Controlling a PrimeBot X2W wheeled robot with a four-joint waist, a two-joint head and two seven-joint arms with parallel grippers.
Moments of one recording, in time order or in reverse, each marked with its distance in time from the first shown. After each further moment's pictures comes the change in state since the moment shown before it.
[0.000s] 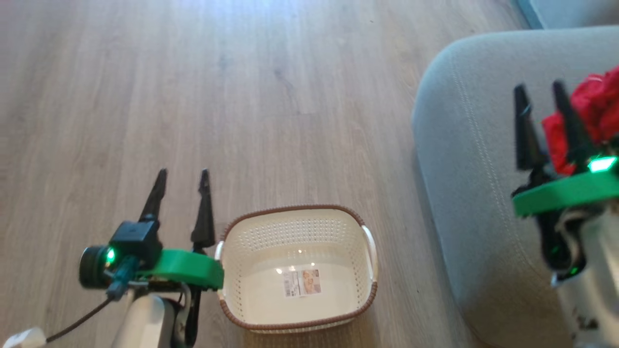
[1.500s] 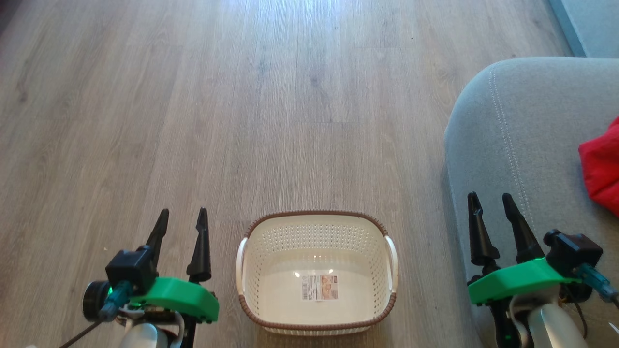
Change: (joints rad) left arm 0.085 0.000 0.047 0.076 -0.059 -0.084 0.000; right arm 0.290 0.233 -0.087 0.028 -0.167 0.000 0.000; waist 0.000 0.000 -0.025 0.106
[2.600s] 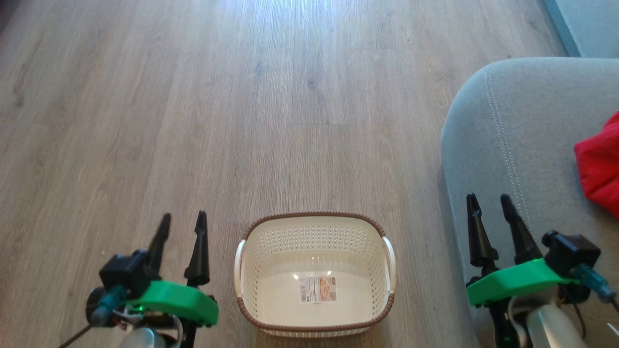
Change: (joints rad) left arm 0.013 0.000 0.002 -0.008 -0.074 -0.025 0.000; right arm 0.000 0.000 0.003 0.003 -0.001 0.000 0.000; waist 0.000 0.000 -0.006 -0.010
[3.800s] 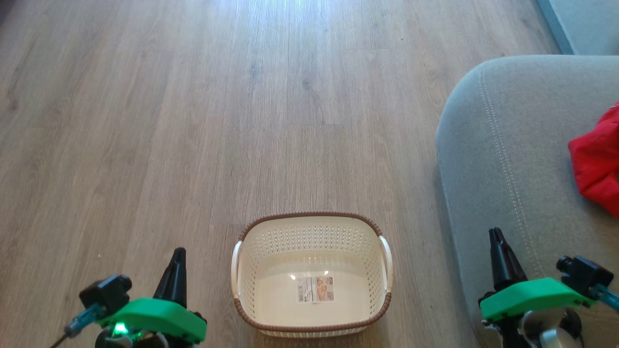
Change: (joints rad) left arm 0.049 -0.001 0.033 0.094 -0.308 -0.036 0.090; right arm 0.048 0.001 -0.029 0.084 0.293 0.000 0.084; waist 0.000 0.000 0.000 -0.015
